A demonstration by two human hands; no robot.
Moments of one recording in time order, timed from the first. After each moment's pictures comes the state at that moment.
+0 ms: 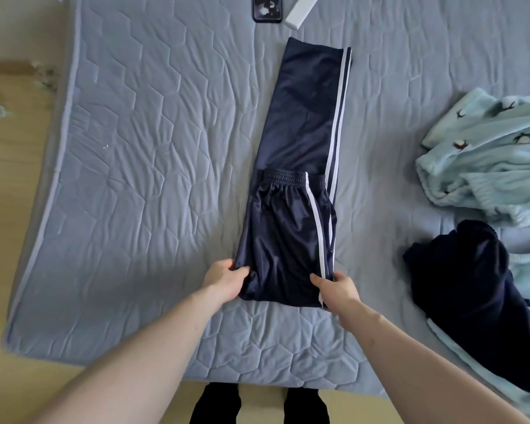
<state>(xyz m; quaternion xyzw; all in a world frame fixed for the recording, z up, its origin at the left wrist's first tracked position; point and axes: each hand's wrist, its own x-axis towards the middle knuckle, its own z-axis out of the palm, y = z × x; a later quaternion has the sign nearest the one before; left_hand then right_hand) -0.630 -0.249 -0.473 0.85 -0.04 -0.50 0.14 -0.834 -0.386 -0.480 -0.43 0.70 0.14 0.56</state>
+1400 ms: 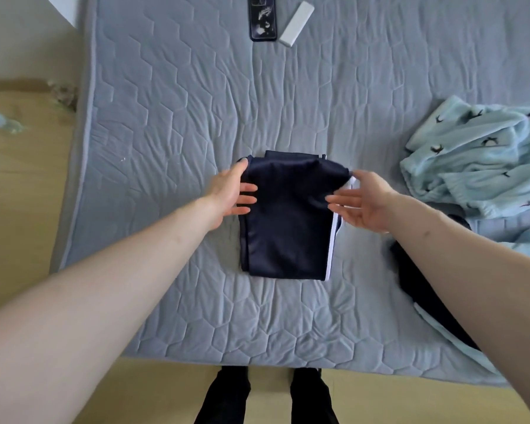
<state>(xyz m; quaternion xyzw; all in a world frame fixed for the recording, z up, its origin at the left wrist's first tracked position) -0.534 -0.363 -0.351 0.75 0.02 -0.52 0.40 -0.753 -0.533 -0.329 -0.29 0.67 0.09 0.68</state>
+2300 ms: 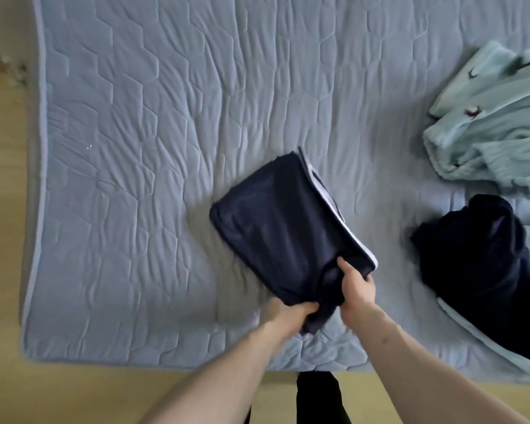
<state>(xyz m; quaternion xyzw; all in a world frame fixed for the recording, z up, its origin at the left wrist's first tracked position) -0.748 -0.265 -0.462 0.74 0.10 -0.63 0.22 -0.838 -0.374 -0.484 -0.13 0.80 -0.12 0.57</state>
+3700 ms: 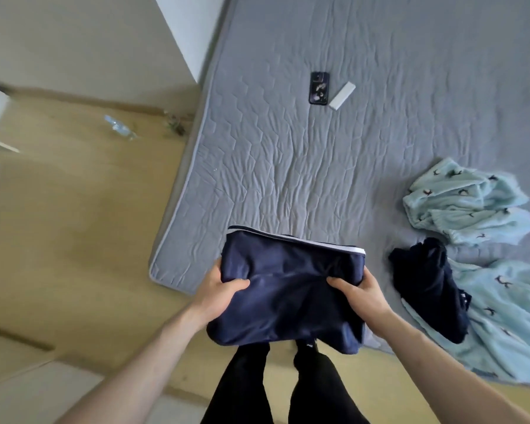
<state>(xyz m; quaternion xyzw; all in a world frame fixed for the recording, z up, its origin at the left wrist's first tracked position) -0.632 -0.087 -0.105 0.79 -0.01 -0.47 0.40 -0.858 -0.313 -0.151 -0.53 0.56 0.03 0.64</state>
